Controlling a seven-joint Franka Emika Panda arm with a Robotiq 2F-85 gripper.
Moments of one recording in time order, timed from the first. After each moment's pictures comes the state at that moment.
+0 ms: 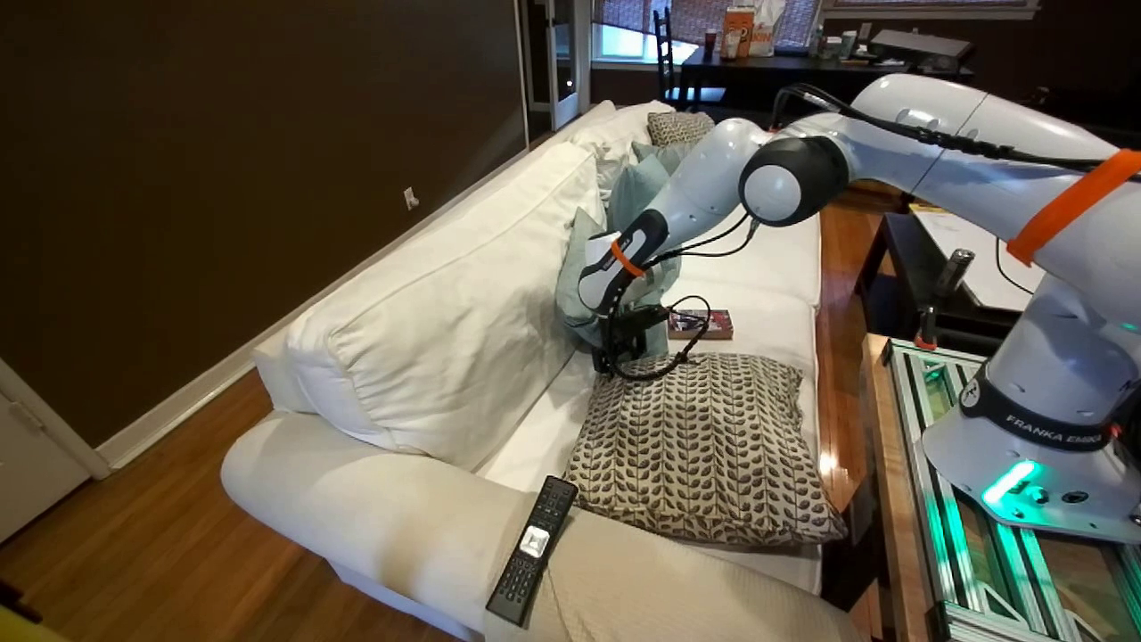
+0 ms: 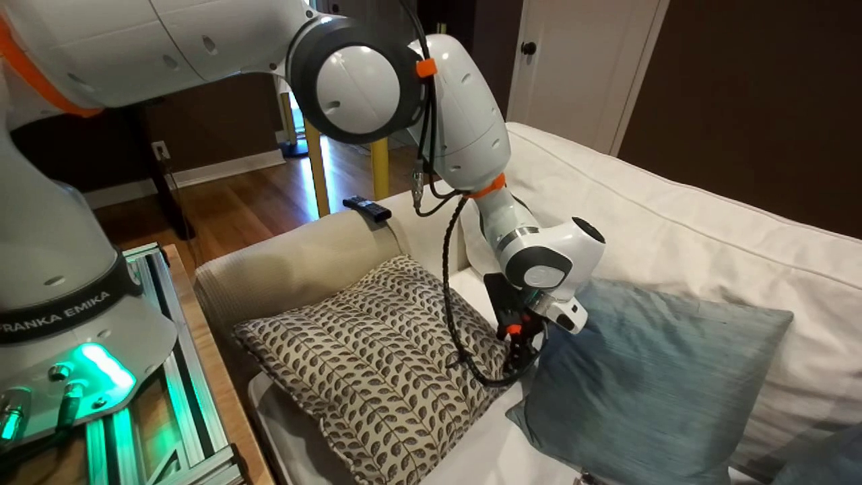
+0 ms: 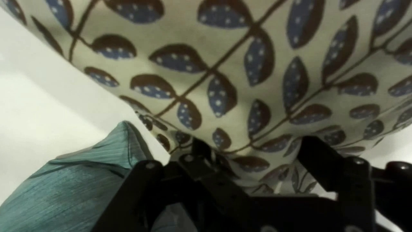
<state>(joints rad) -0.33 1.32 -0.07 -1.26 0.17 2.28 0.06</state>
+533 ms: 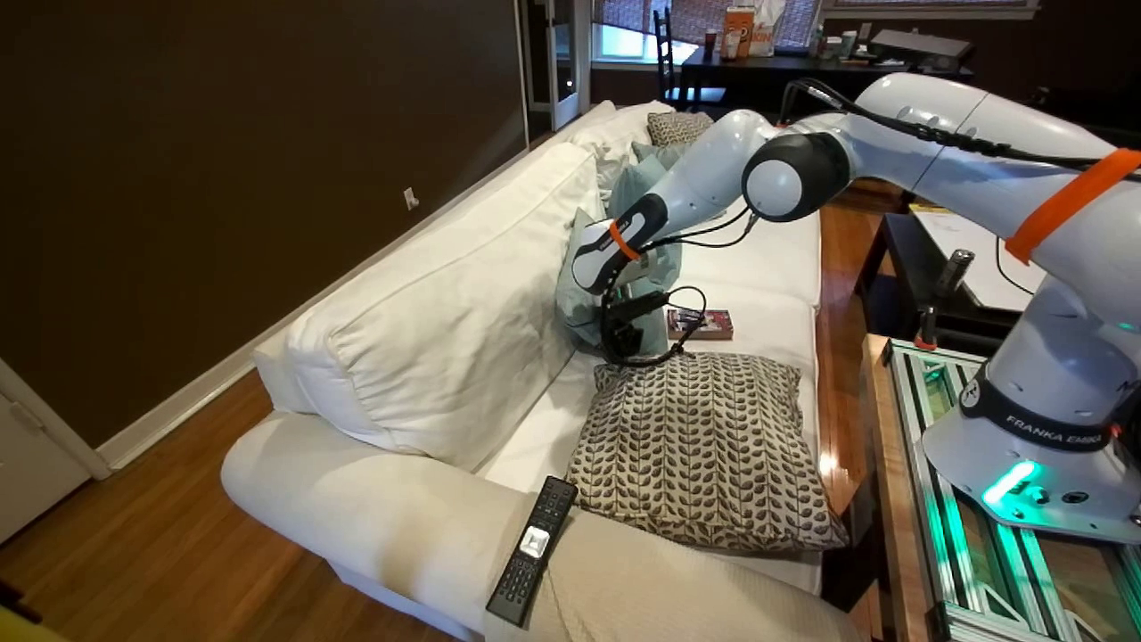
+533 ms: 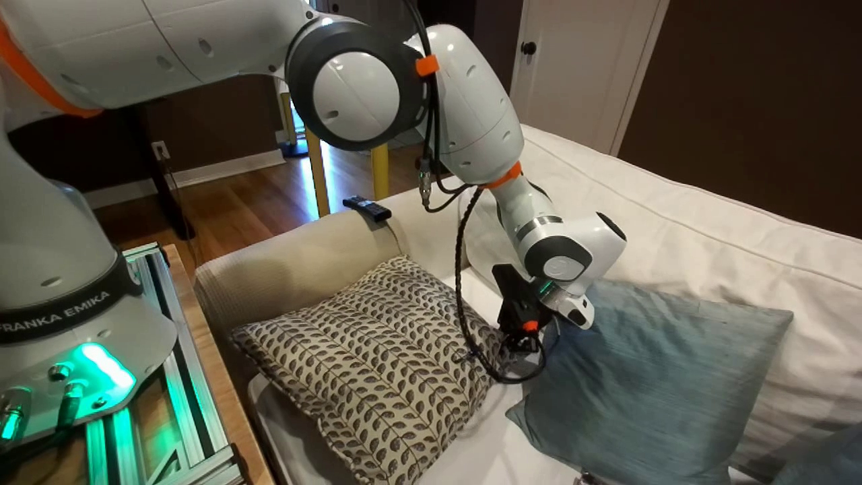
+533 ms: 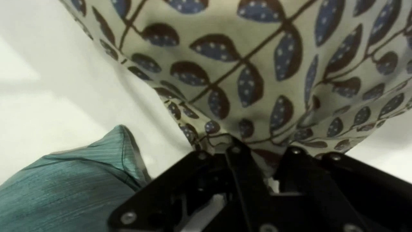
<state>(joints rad) -0.38 1.31 -0.04 -1.17 0.17 2.08 -0.07</state>
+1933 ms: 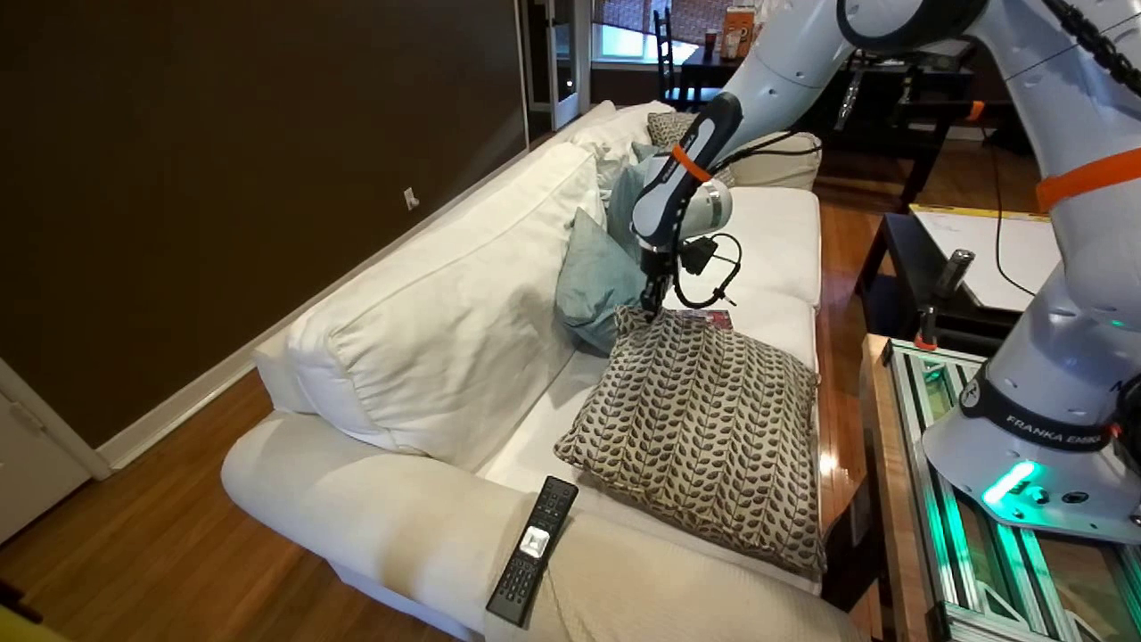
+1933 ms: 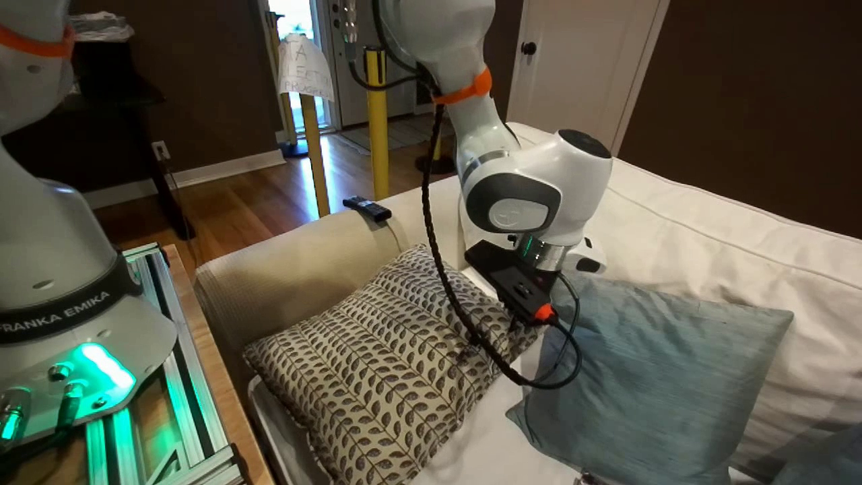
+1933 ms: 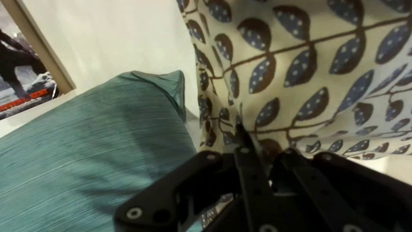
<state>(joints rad) -0.48 0.70 0.01 -2.00 0.16 2.65 -0.57</state>
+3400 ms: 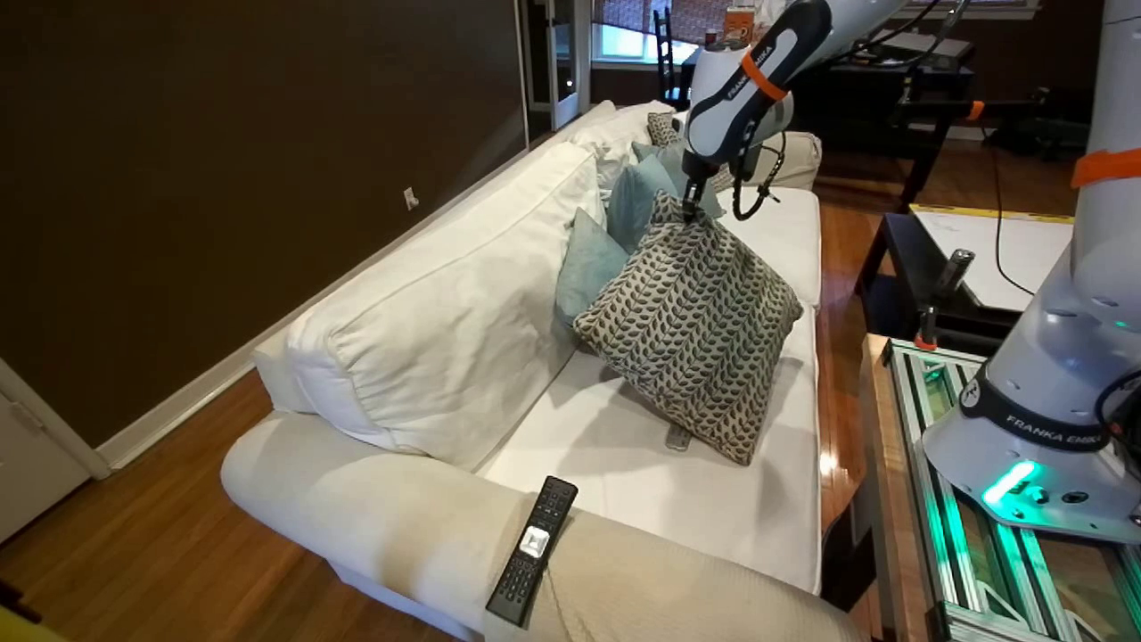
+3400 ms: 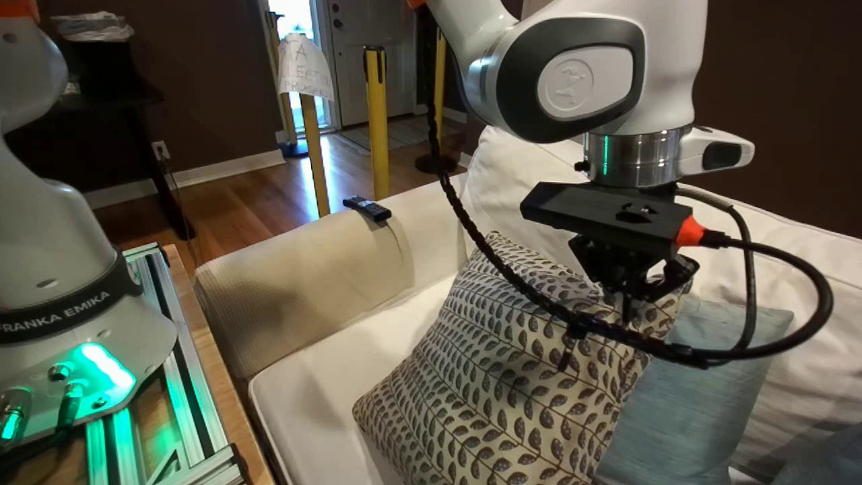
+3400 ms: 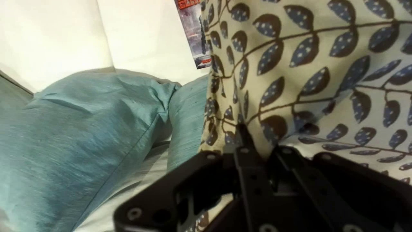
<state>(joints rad) -0.43 0.36 -0.24 -2.11 -0.13 2.69 -0.55</state>
